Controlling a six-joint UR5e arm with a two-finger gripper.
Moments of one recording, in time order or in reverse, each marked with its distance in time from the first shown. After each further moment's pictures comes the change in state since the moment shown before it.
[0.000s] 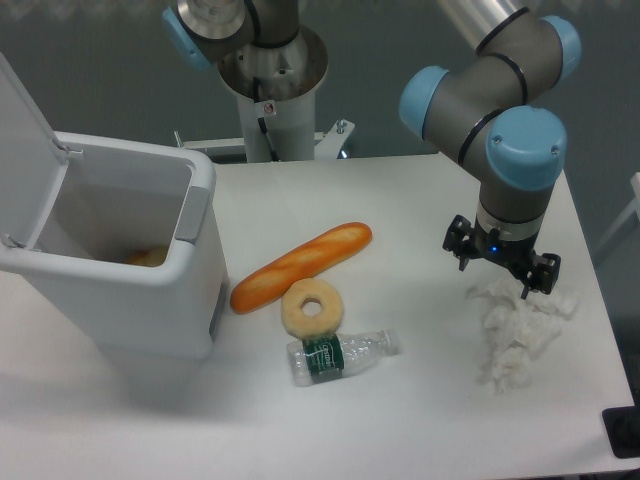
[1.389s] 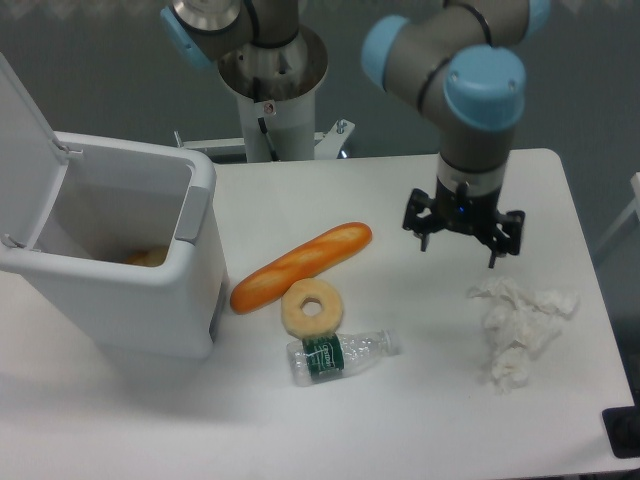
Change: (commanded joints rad) arm -0.104 0.274 -0.138 -0.003 -0.127 -0.406
